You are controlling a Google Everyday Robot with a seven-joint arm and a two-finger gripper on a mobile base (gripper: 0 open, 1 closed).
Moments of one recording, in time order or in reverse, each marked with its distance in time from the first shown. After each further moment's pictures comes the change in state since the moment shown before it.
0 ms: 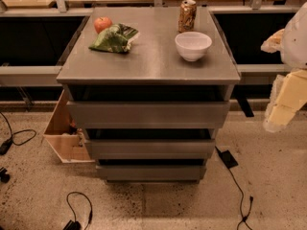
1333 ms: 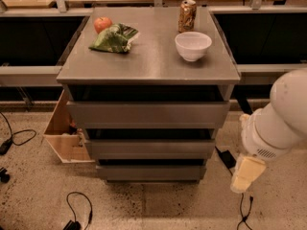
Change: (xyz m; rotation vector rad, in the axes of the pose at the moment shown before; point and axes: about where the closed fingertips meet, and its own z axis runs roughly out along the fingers) arm 0.045 0.062 0.177 0.001 0.063 0.069
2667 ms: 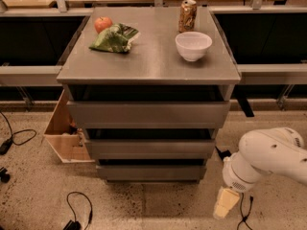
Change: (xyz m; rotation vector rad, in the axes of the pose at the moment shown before) arm 0.035 0.051 0.180 -0.201 -0.009 0.097
